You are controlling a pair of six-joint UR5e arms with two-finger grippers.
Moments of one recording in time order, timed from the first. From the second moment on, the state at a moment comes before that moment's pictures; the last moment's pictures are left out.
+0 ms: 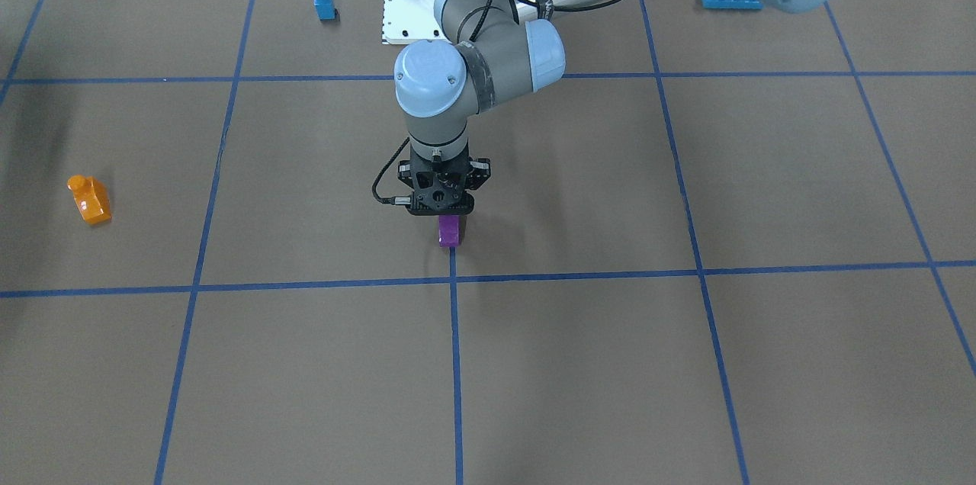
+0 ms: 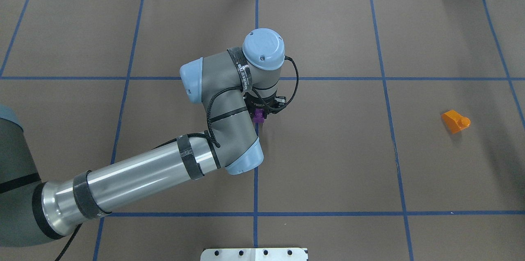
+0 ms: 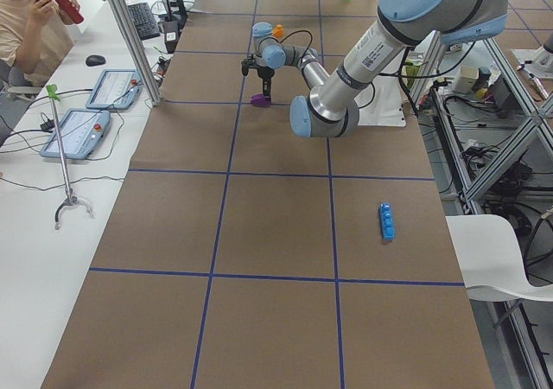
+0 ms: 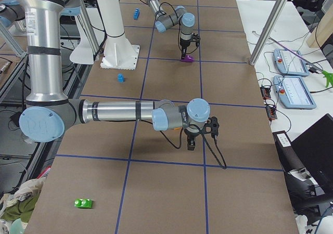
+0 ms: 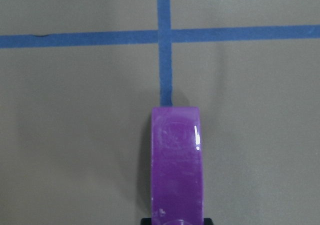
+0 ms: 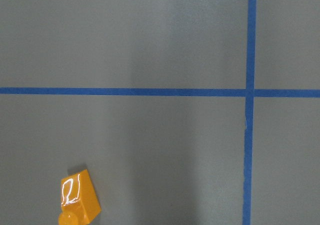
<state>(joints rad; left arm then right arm) -0.53 -2.59 -1.22 -1.59 -1.95 -1.15 1.45 -1.58 1.62 -1.44 2.48 0.20</state>
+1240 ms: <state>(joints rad) -0.53 -2.59 -1.22 -1.62 -1.95 -1.16 1.45 -1.58 1.62 -1.44 2.48 0.20</state>
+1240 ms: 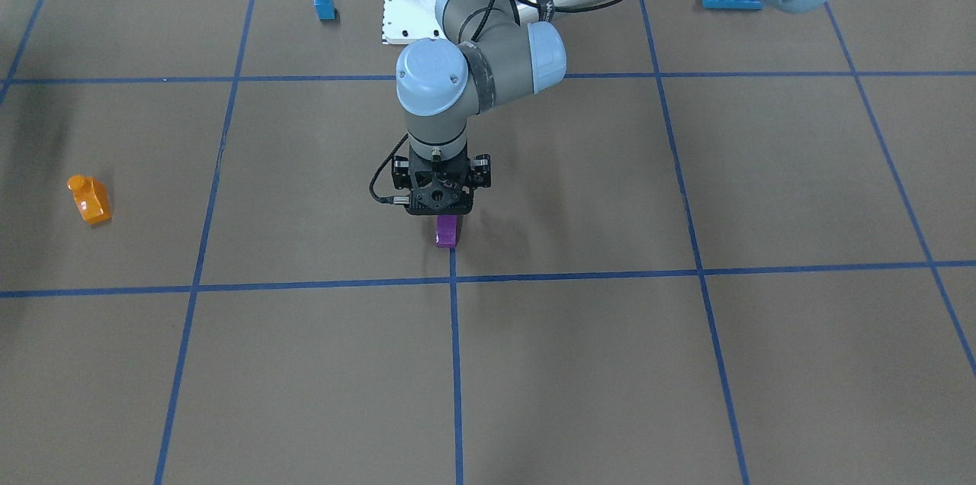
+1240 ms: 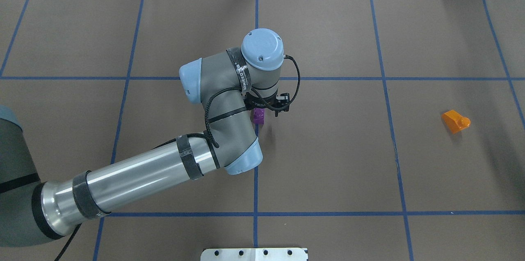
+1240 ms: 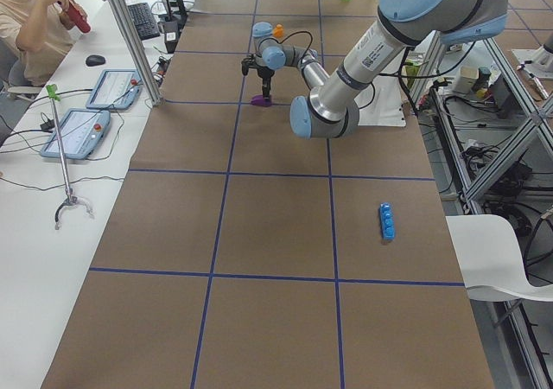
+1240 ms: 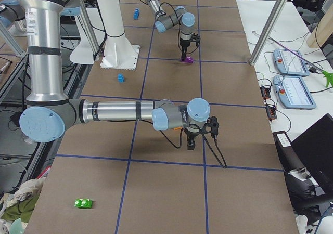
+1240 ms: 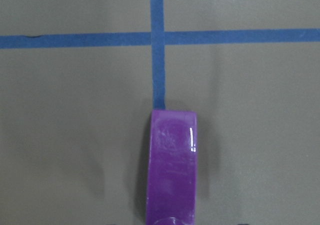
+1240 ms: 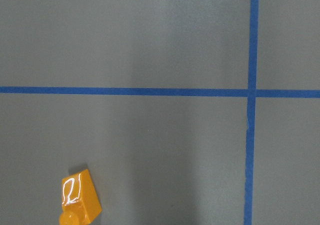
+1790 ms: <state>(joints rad) -0.58 -2.55 -1.34 -1.59 -1.97 -1.15 1.41 -1.57 1.68 -1.44 2.47 0.32</state>
